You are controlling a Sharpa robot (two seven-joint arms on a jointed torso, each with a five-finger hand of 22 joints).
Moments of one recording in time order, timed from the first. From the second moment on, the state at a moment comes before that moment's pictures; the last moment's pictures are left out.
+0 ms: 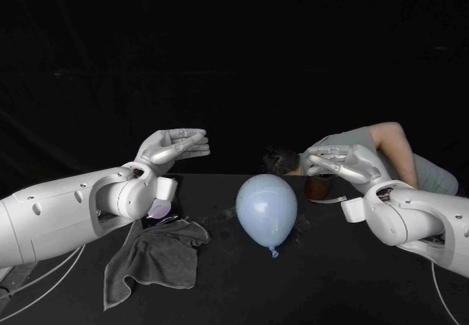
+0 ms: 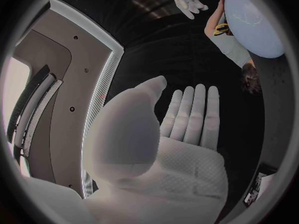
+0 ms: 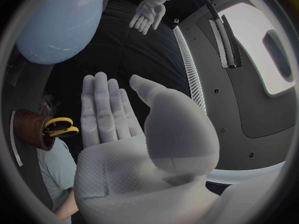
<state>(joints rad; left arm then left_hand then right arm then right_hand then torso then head) 1.22 -0.91 -0.07 1.50 0.02 -0.27 0.50 1.43 -0.21 0.36 0.16 0.22 0.88 0.23 0.15 0.28 1.02 0.19 0.09 0.07 0.98 0.15 0.17 0.21 0.17 0.88 0.28 0.13 0.07 1.25 -0.97 -0.18 1.58 -0.19 -0.50 0.48 1.29 -0.17 0.49 0.01 0.13 0.96 0.21 0.12 0.21 1.18 0.14 0.07 0.06 1.21 0.09 0.14 0.29 0.17 1.06 0.19 0.07 0.55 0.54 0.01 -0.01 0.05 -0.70</state>
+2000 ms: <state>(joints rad) 1.22 -0.94 -0.07 1.48 0.06 -0.27 0.50 1.43 -0.21 0.36 0.16 0.22 0.90 0.23 0.17 0.28 1.06 0.18 0.11 0.07 1.00 0.14 0.20 0.23 0.17 0.91 0.28 0.15 0.07 1.25 -0.99 -0.18 1.60 -0.21 -0.50 0.48 1.30 -0.17 0.50 0.01 0.13 0.96 0.20 0.12 0.21 1.19 0.14 0.07 0.06 1.23 0.08 0.15 0.29 0.18 1.08 0.18 0.08 0.54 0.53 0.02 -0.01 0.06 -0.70</state>
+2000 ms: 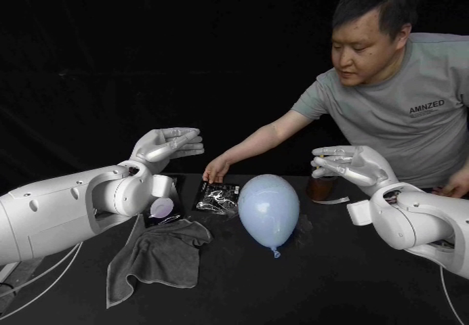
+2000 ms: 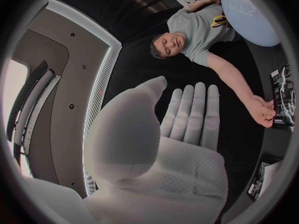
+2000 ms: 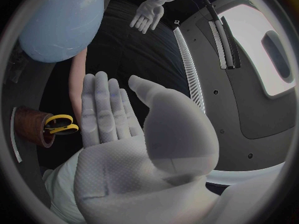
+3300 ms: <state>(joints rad) 1.19 -0.75 -0.09 1.15 -0.73 -0.26 0.40 1.64 -0.19 -0.07 0.27 0.23 0.67 0.18 0.09 0.17 0.64 0.17 0.05 0.05 0.46 0.21 0.05 0.09 0.08 0.31 0.29 0.04 0.04 1.24 -0.98 -0.18 1.61 -0.22 -0.50 0.47 1.31 -0.16 0.50 0.00 0.11 0.96 0.21 0.12 0.21 1.19 0.14 0.07 0.06 1.23 0.08 0.15 0.29 0.16 1.08 0.18 0.08 0.53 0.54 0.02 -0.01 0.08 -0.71</state>
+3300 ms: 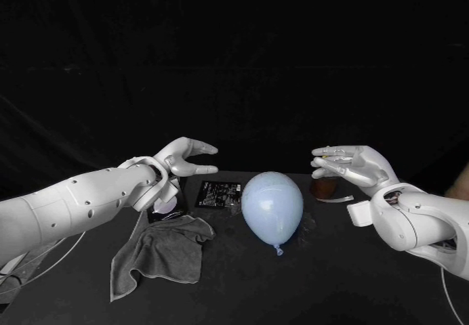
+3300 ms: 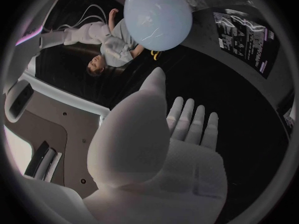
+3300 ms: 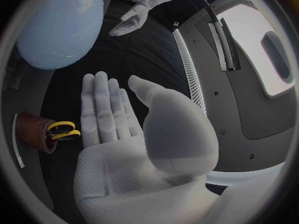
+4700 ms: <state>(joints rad) 1.12 -0.42 -0.10 0.70 -1.29 -0.06 0.24 1.62 -0.30 -0.21 0.30 0.16 0.40 0.15 0.04 0.10 0.33 0.15 0.04 0.04 0.26 0.16 0.04 0.05 0.08 0.20 0.29 0.03 0.03 1.26 -0.98 -0.18 1.65 -0.24 -0.51 0.45 1.31 -0.16 0.51 0.01 0.11 0.95 0.21 0.11 0.20 1.18 0.15 0.07 0.06 1.22 0.09 0.14 0.28 0.17 1.07 0.18 0.08 0.52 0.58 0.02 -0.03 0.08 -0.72</state>
